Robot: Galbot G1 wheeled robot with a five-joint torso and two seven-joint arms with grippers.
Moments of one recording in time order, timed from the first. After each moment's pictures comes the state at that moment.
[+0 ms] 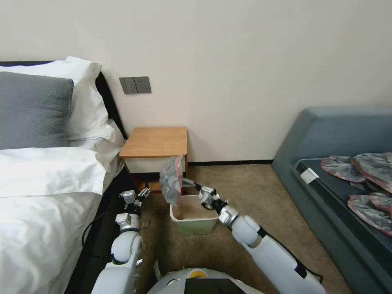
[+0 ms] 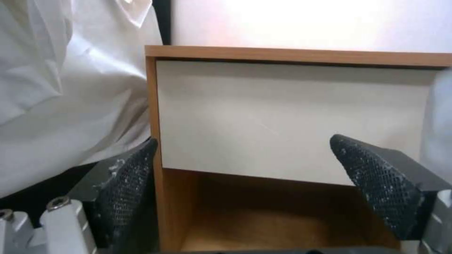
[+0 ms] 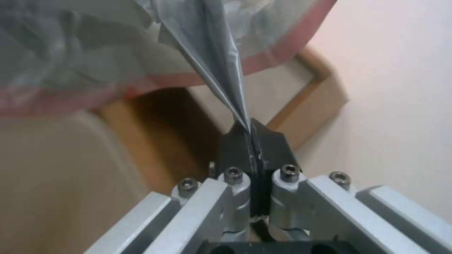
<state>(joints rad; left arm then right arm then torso) 1.45 -1.41 -0.57 -1.90 -0.21 -0.13 -0.17 -1.17 1.04 -0.01 1.87 -0.31 0.11 -0.08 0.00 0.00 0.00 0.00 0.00</state>
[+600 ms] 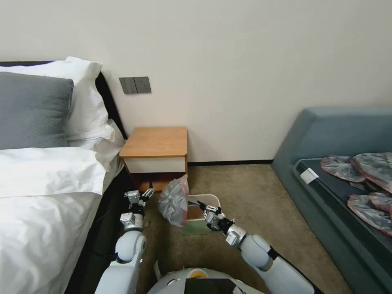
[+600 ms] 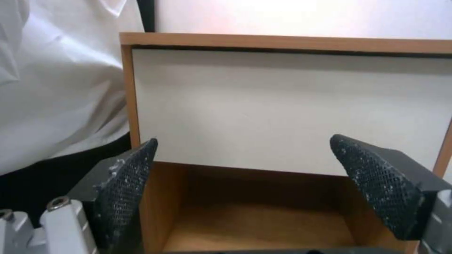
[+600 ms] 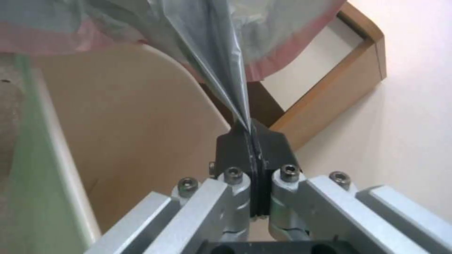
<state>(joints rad) 1.44 -1.41 -0.53 -1.88 -0.20 -0.13 -0.16 -1.35 0.99 0.07 1.91 -0.35 0.16 -0.12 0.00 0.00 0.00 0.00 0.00</state>
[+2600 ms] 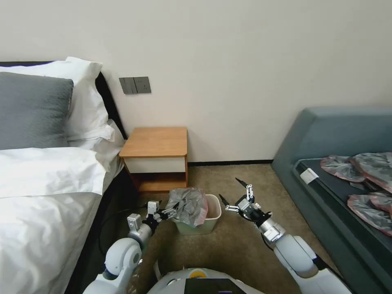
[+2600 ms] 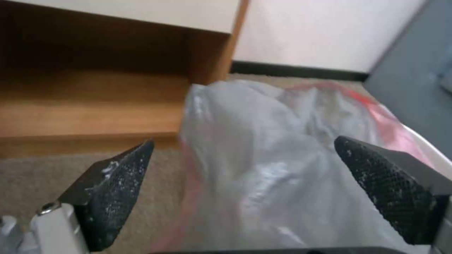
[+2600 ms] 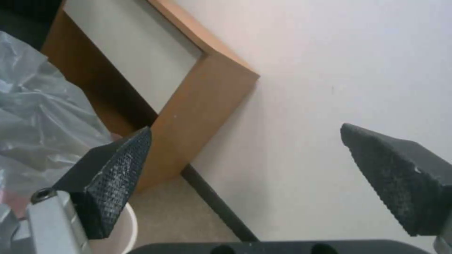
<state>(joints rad) 1.58 -1.27 -0.47 -2.11 -0.51 0.38 0.06 -1.58 0.99 0.50 2.12 -0.18 0.24 -0.15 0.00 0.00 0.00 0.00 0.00</state>
